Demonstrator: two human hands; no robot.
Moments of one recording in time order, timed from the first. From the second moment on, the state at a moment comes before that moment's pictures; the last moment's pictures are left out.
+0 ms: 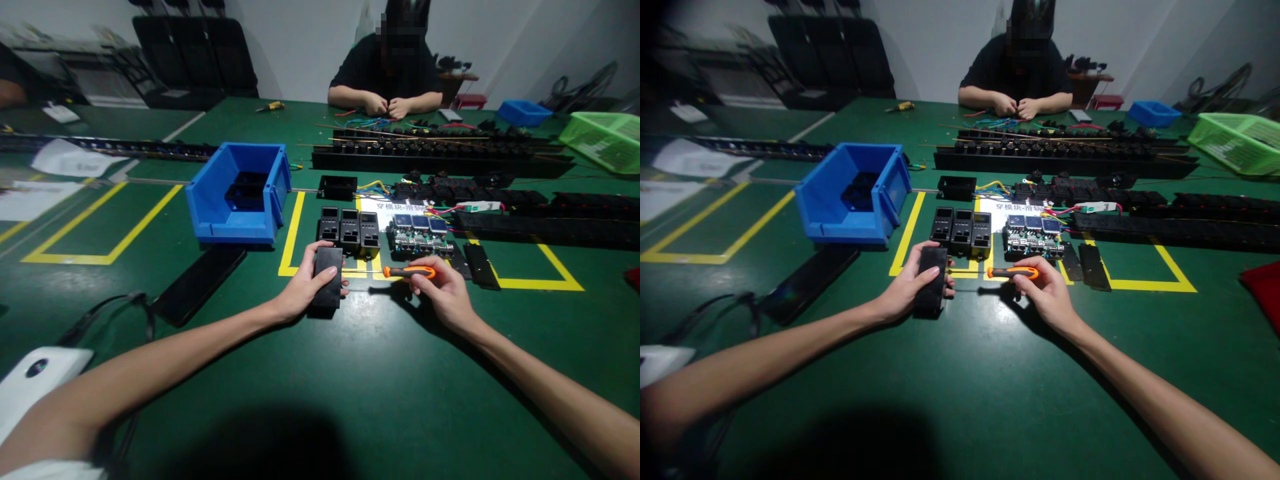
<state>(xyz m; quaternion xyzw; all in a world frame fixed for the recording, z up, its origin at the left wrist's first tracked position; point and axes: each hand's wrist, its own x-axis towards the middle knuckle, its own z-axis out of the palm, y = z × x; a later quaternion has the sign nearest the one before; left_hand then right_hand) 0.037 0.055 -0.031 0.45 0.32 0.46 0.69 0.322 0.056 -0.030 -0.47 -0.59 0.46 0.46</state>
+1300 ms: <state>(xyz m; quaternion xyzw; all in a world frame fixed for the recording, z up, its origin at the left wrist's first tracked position) 0.038 0.054 -0.026 0.44 0.34 0.45 0.70 0.319 0.050 -0.027 -0.47 -0.61 0.47 0.43</state>
